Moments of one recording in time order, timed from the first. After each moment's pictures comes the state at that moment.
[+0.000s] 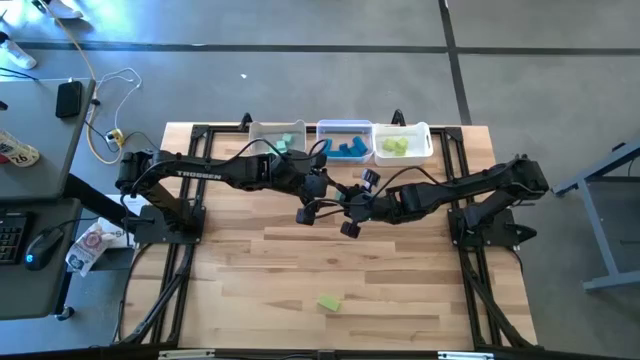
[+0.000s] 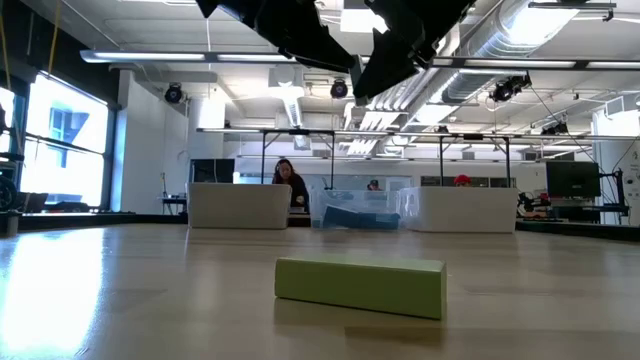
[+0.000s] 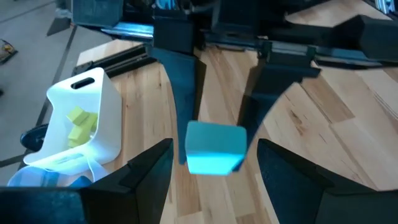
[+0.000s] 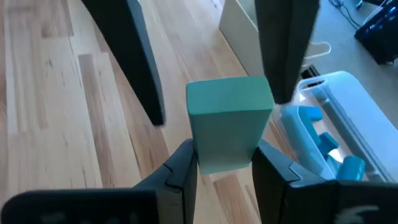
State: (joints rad) left arm 0.21 1.58 1.20 -0.17 0.08 0.39; right arm 0.15 1.54 1.17 -0.44 0.54 0.20
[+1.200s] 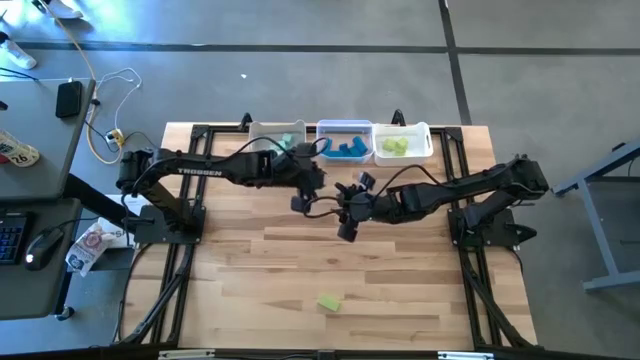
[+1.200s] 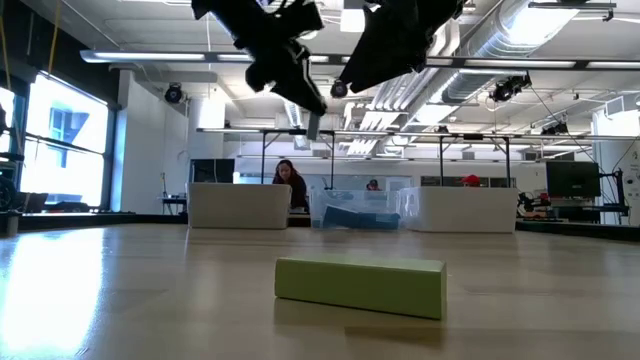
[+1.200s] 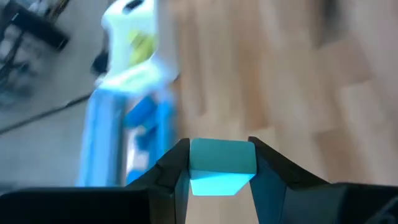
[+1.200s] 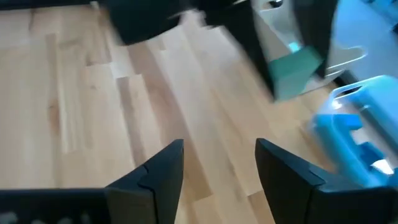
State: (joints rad) left arm 0.27 1.58 1.20 -0.34 -0.20 0.52; right arm 0.16 1.54 1.17 -0.37 0.45 0.26
